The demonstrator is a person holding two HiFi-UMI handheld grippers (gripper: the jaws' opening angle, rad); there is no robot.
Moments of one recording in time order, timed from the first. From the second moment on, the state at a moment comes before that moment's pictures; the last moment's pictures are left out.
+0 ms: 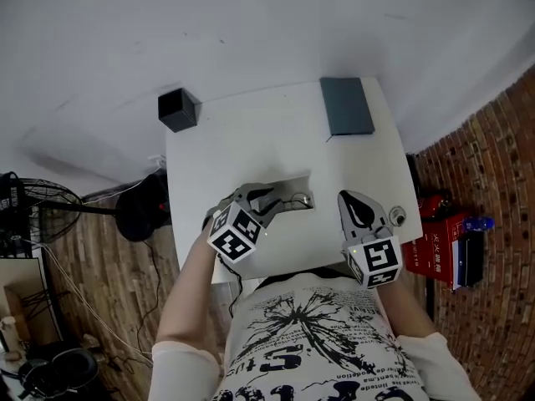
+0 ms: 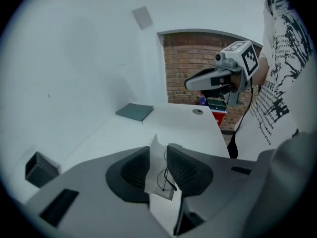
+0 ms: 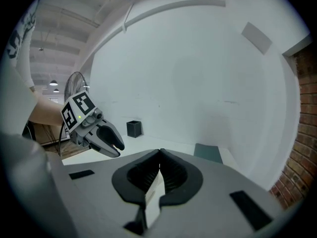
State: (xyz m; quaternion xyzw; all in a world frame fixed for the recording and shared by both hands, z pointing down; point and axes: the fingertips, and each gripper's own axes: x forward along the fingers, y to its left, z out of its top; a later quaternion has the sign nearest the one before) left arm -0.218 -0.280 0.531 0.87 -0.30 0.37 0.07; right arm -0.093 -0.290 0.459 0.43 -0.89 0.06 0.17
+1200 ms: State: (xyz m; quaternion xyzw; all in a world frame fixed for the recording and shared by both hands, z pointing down) left arm -0.325 -0.183 0.342 0.79 -0.61 0.04 0.00; right arm -0.153 -0.231 0.368 0.35 -0.93 -0.02 0.06
